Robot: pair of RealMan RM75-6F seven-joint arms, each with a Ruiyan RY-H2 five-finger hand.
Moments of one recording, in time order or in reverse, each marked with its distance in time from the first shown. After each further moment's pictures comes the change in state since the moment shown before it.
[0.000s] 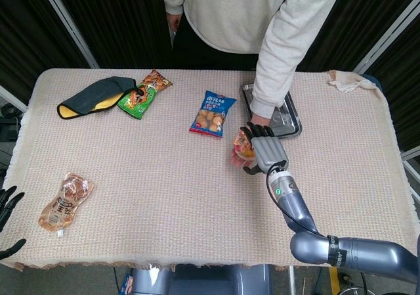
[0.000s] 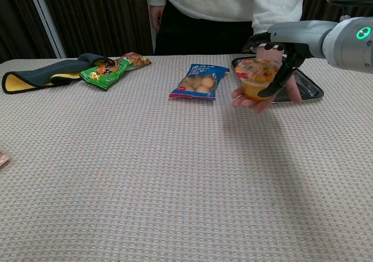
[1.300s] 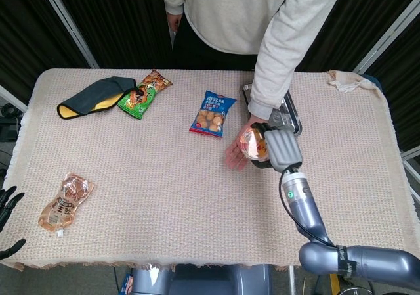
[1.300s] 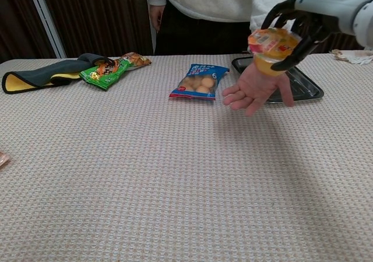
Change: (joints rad) left arm -0.001 0.003 0.002 -0.004 0.000 -0.005 0.001; right arm -0.086 0.061 -0.044 -0.074 -0.224 0.171 0.104
